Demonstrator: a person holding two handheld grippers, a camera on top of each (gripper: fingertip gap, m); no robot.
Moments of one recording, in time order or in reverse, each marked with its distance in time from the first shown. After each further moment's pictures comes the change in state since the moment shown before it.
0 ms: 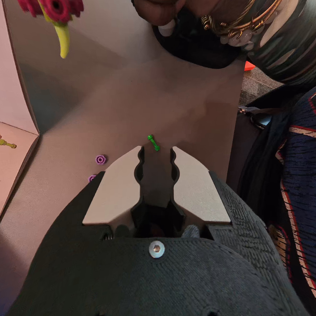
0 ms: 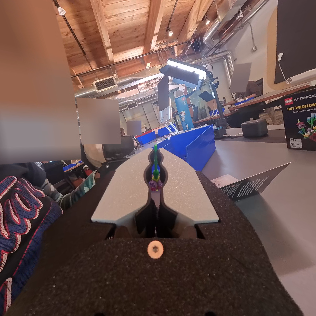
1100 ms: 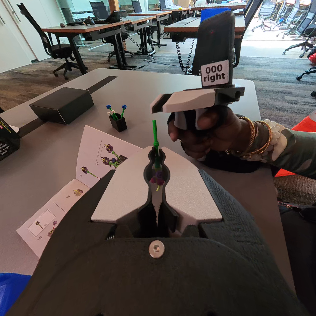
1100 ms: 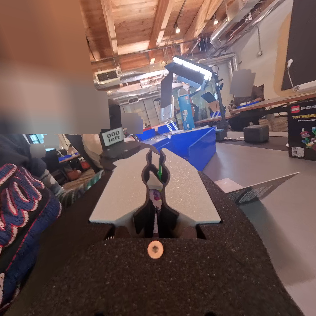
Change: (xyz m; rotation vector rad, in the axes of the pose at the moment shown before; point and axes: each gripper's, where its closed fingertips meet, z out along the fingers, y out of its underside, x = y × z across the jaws) left arm -0.040 -0.105 -0.061 0.717 -0.313 0.147; right arm -0.008 0.005 0.005 -0.022 -0.021 -0.075
